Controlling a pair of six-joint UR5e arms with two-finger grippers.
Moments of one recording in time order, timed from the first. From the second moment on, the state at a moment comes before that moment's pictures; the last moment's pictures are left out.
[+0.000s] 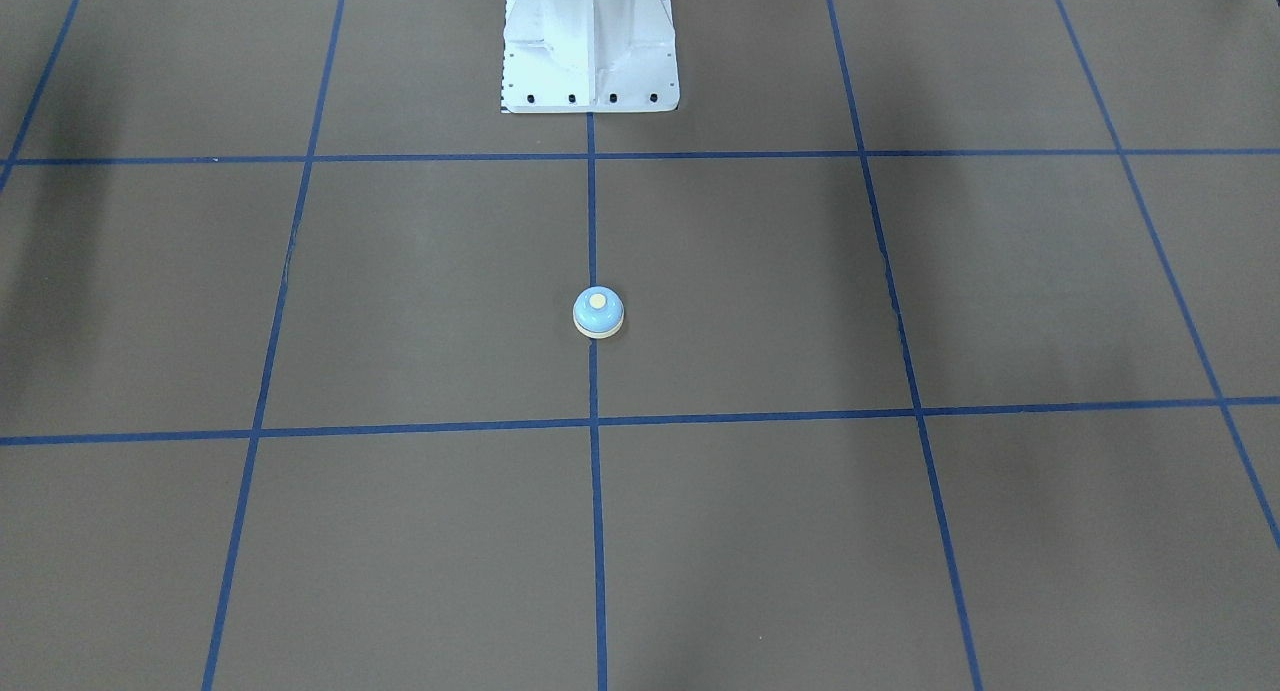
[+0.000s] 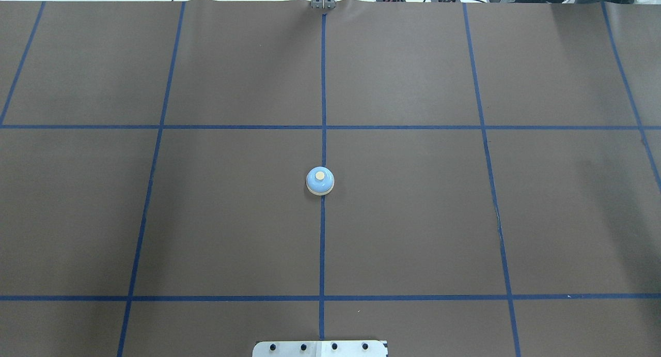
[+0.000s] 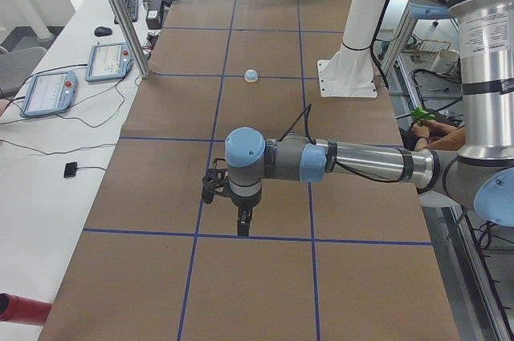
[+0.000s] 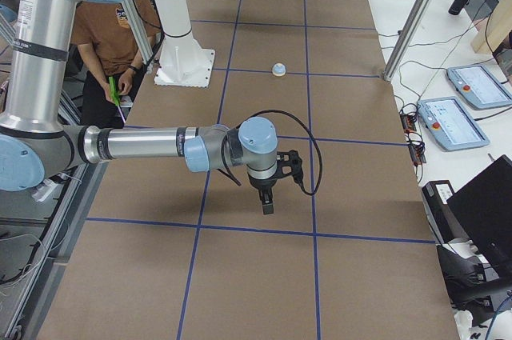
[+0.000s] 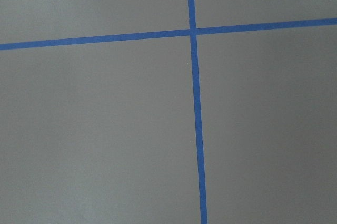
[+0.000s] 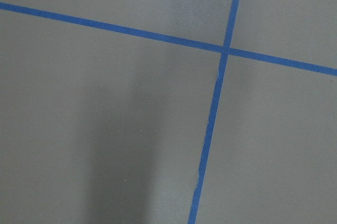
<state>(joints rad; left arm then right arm) -1.56 -1.39 -1.85 -1.52 -2.30 0.01 1.49 -1.80 1.87 -1.46 2.33 -0.01</state>
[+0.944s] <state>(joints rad) -1.56 -1.34 -1.87 -1.56 -2.30 0.01 1.49 -1.79 1.88 -1.48 2.29 -0.01</state>
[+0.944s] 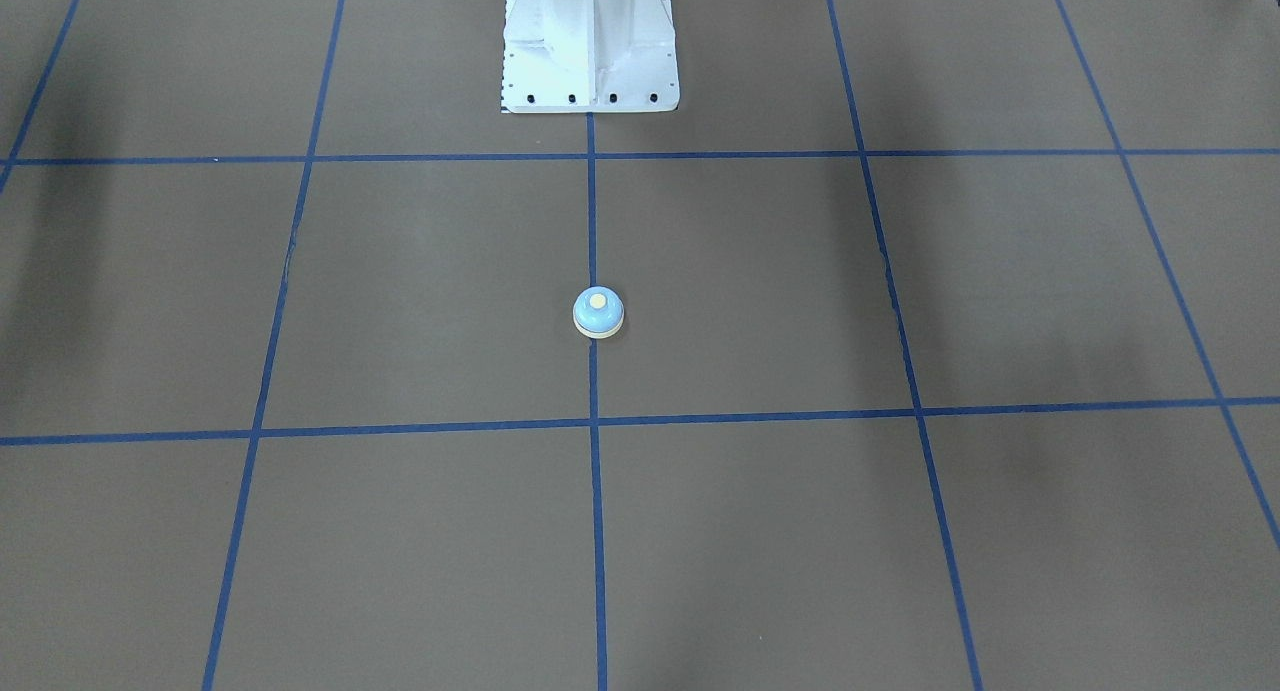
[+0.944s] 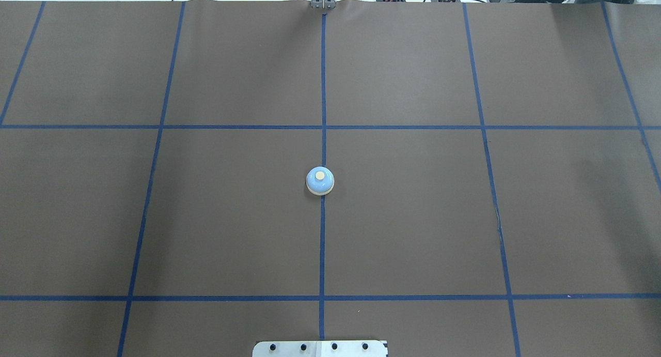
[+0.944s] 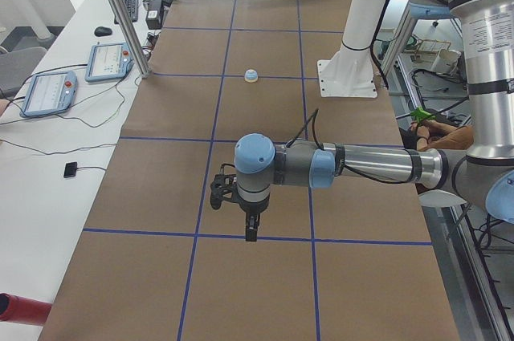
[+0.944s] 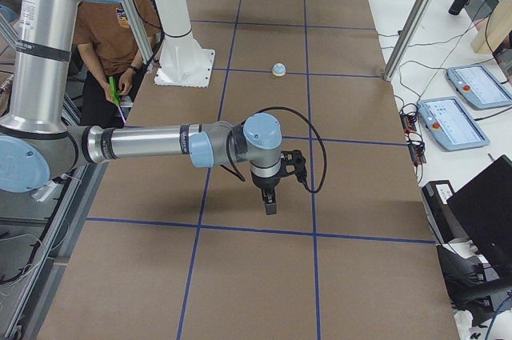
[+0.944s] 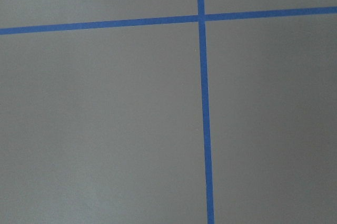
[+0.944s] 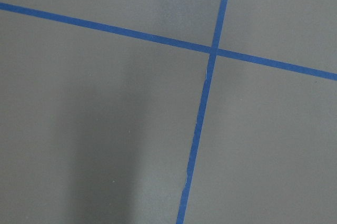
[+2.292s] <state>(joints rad) -1.56 -1.36 -1.89 -1.56 -2.32 0.00 1.49 -1.79 1.87 -1.47 2.29 0.00</state>
